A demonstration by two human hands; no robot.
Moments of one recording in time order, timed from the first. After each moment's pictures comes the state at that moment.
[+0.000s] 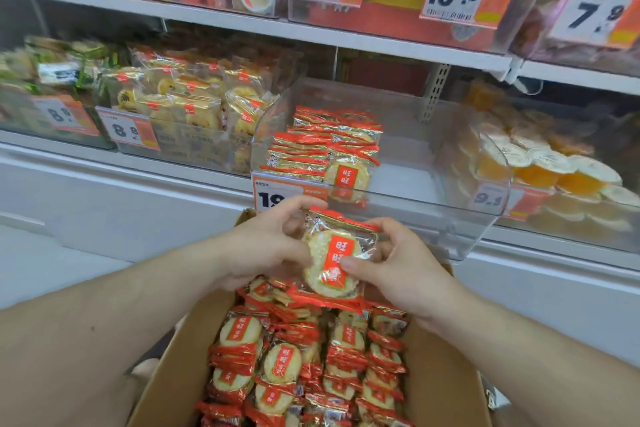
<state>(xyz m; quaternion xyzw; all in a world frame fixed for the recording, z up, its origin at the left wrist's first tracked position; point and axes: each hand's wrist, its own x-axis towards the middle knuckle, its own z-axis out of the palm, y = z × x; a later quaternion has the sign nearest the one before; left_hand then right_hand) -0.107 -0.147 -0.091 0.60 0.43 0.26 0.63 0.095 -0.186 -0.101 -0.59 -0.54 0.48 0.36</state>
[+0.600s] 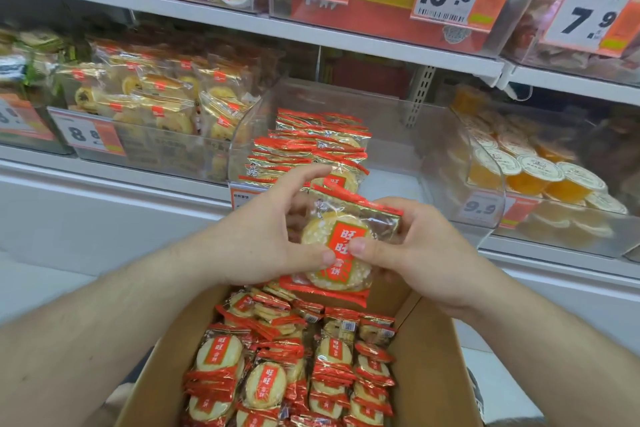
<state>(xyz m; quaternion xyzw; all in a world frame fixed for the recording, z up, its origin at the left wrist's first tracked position) -0.096 -0.134 -0.062 0.77 0.38 0.29 0.43 0.106 -0.177 -0.047 -0.52 -0.58 0.49 0.38</state>
